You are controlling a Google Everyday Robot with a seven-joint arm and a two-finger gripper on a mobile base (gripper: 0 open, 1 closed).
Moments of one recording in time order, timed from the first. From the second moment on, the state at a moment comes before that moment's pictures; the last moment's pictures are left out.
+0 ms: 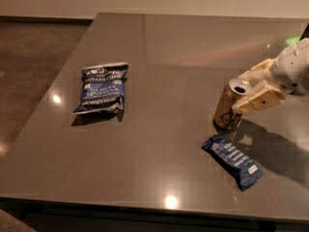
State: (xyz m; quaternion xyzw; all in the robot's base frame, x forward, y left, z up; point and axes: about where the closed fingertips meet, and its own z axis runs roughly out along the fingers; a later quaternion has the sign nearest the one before) arm 0.485 -0.209 0.916 -0.56 0.75 0.13 0.32
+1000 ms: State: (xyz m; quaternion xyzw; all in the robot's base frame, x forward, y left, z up) arm 0.468 -0.211 0.913 -0.58 0.73 0.13 0.32
